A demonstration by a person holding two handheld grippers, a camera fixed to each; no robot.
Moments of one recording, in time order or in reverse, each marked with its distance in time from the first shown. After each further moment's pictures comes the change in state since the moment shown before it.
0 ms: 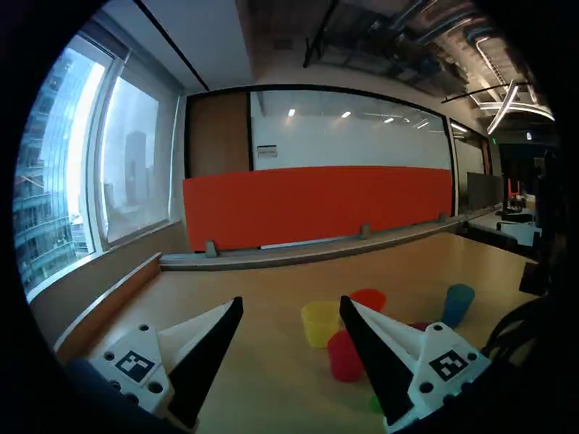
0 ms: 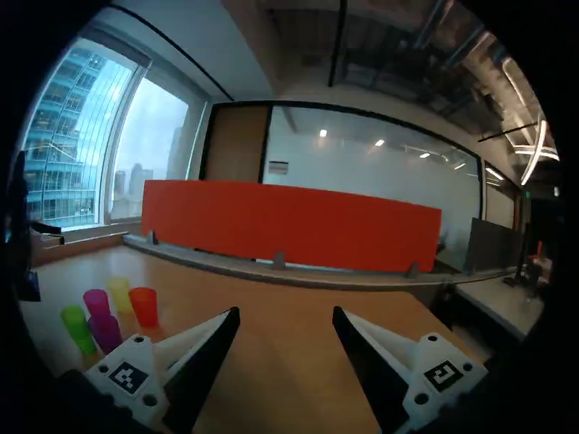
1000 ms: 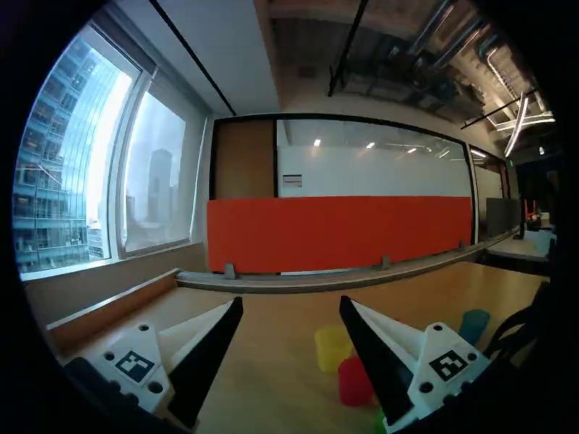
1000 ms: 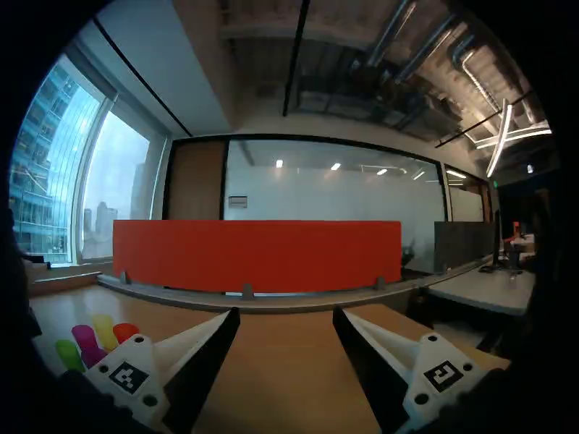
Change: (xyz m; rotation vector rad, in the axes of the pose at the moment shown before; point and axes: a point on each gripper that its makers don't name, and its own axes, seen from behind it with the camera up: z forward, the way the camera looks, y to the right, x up) left arm 0.007 -0.011 0.004 0.117 0.147 -0.048; right arm 0.018 0.029 -0.026 -0.161 0.141 0.079
